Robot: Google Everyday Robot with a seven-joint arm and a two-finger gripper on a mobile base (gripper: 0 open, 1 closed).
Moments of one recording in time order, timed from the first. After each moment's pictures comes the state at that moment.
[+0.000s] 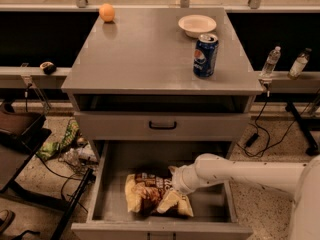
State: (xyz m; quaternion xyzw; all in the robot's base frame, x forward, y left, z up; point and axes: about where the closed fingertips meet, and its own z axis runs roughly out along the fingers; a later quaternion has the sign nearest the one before) arm 0.522 -0.026 0.414 -0.57 0.76 0.20 0.25
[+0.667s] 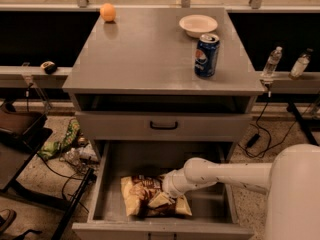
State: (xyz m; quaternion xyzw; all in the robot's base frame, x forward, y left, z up) arm 0.526 0.013 0.362 -0.56 0.75 0.24 0.24
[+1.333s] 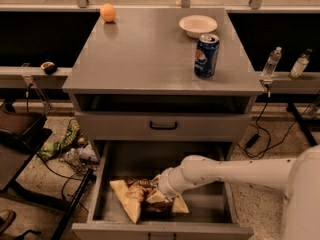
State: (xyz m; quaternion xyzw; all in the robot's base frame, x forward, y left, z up) arm 0.508 0.031 0.417 -0.60 0.72 0.23 0.26
